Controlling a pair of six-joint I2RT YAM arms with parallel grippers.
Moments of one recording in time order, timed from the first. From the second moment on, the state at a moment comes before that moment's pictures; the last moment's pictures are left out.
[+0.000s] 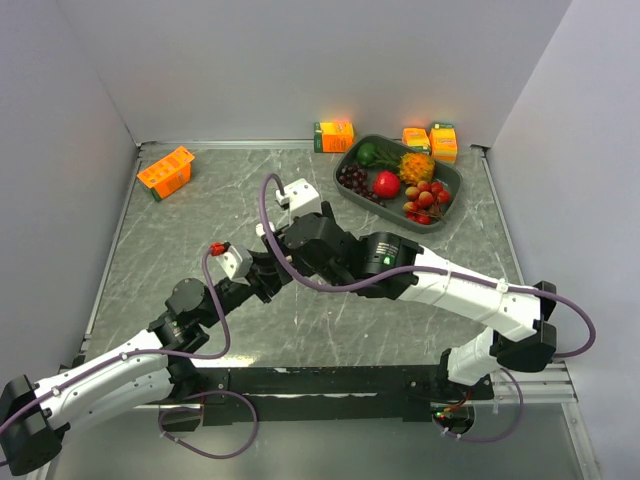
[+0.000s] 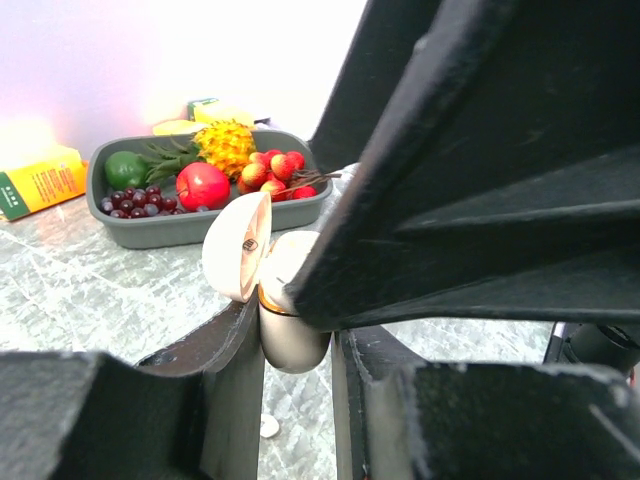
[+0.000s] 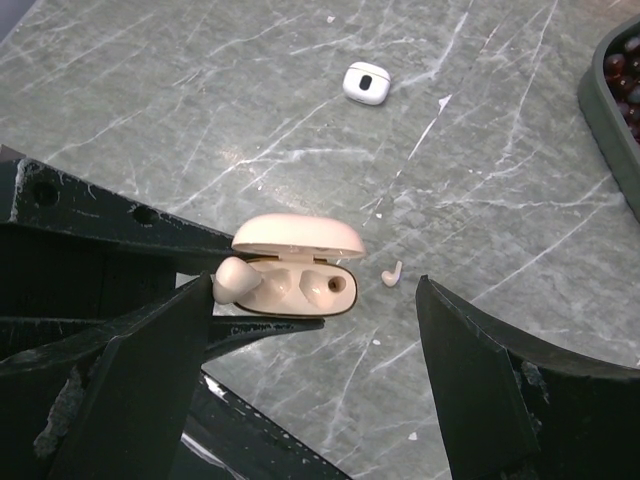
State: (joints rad) left arm -0.87 0.68 0.37 0.55 0.05 -0.13; right arm 1.25 1.48 1.68 -0.84 0.56 0.39
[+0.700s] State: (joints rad) left arm -0.87 0.68 0.37 0.55 0.03 -0.12; right arm 1.23 1.38 1.62 -0.87 0.61 0.39
